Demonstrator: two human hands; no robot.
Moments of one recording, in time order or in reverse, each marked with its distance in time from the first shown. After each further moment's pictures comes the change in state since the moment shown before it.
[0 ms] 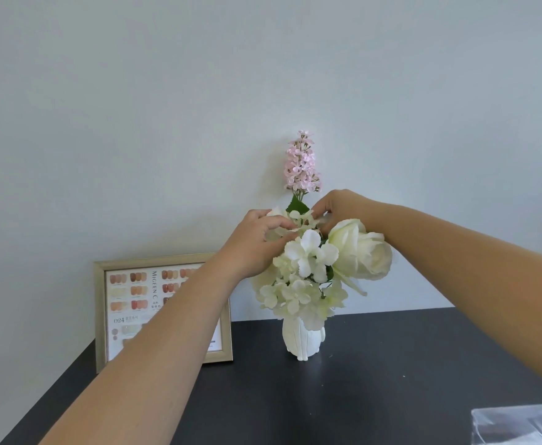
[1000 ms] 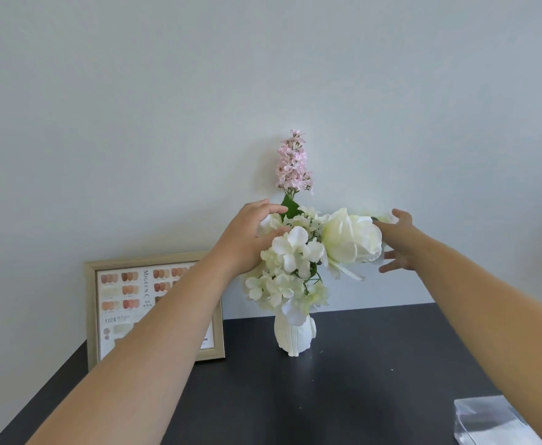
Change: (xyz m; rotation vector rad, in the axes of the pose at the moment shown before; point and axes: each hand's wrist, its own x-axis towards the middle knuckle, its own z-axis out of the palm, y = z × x) left_hand 0.007 -0.005 0.005 0.015 0.086 0.111; right_hand -0.052 0.101 0.022 0.958 0.309 0.738
